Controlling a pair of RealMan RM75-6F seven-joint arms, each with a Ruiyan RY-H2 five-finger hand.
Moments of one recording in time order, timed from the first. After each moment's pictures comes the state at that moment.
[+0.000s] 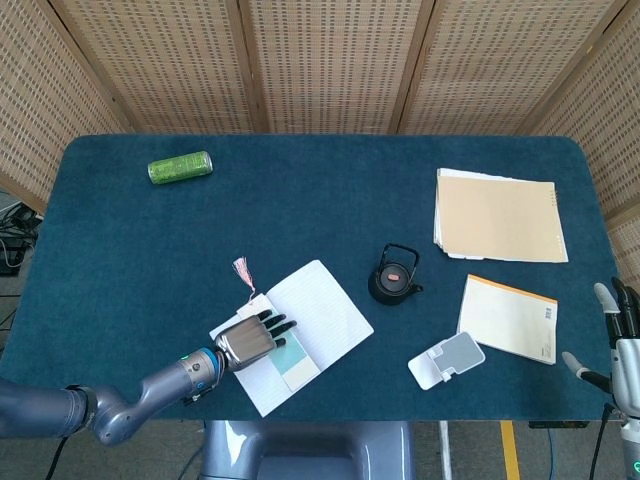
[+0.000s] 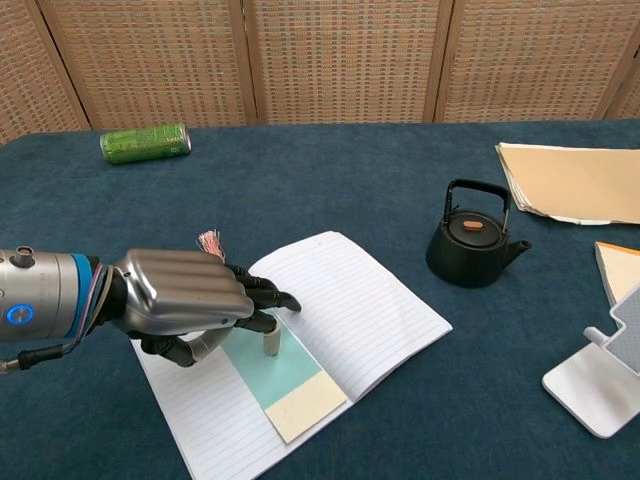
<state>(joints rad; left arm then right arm) -0.99 -1.45 0.12 -1.68 1.16 0.70 0.62 0.00 -1.19 0.12 -1.46 -1.54 1.67 0.08</state>
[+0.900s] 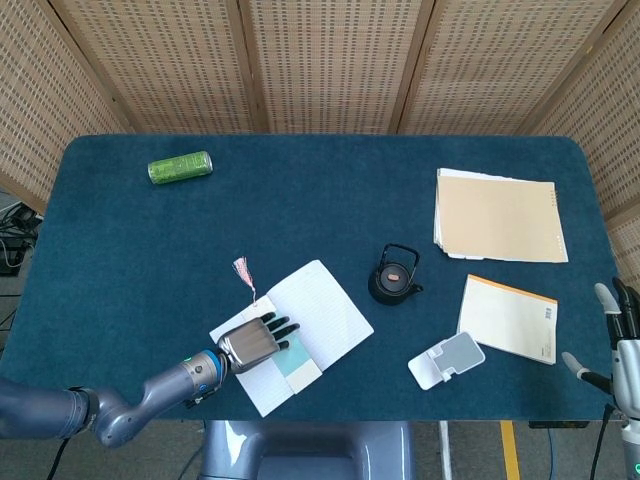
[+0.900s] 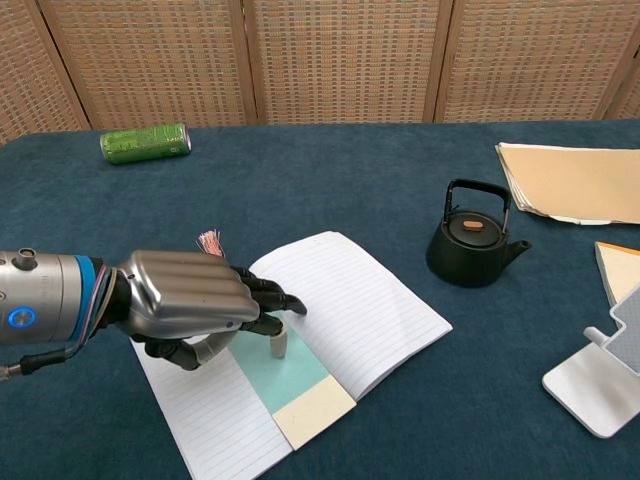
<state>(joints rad) -1.00 -1.45 0.12 -1.70 1.15 0.71 0.64 0.00 -1.19 0.12 -1.47 -1.55 1.68 0.09</state>
